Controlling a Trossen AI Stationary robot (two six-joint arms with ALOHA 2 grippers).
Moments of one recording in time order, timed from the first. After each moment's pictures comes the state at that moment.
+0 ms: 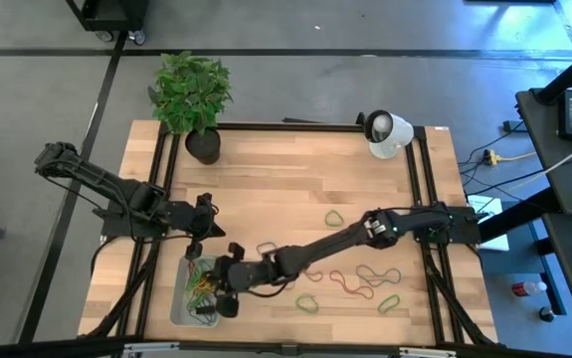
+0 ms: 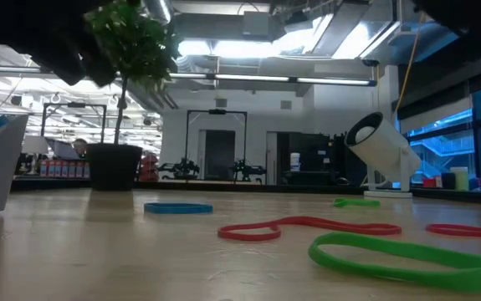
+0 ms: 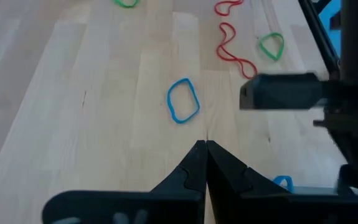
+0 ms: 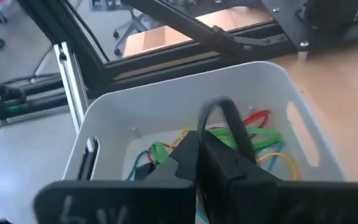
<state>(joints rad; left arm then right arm) -0.37 0.82 0.55 -0.44 -0.18 -0.38 0.35 2.58 2.28 -0.14 0.23 0.42</state>
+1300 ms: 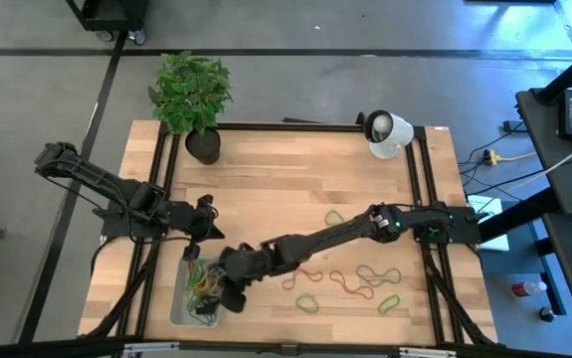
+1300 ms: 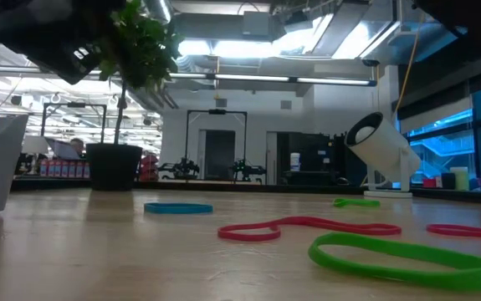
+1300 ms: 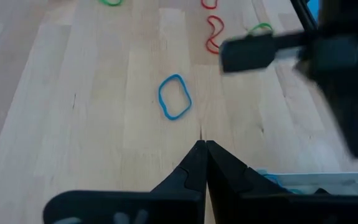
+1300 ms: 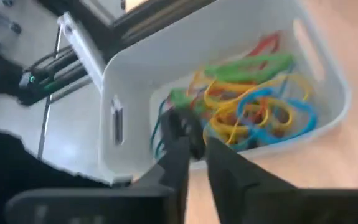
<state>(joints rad) -0.37 0.82 0.55 -0.44 -0.14 -0.33 0.33 2.53 2.36 -0.47 -0.01 0.68</state>
